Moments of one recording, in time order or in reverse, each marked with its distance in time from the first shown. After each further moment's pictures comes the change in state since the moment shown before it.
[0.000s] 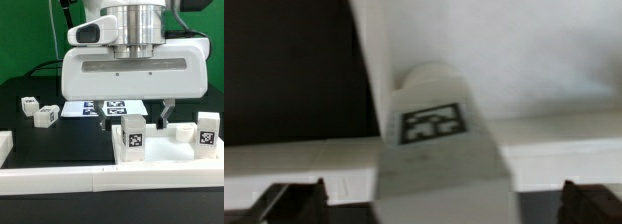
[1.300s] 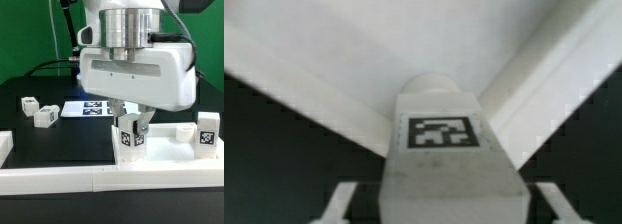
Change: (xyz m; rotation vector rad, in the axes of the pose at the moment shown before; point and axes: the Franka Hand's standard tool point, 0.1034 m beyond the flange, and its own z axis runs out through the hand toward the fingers) arm -0.004 0.002 0.002 -0.022 -0.038 1.082
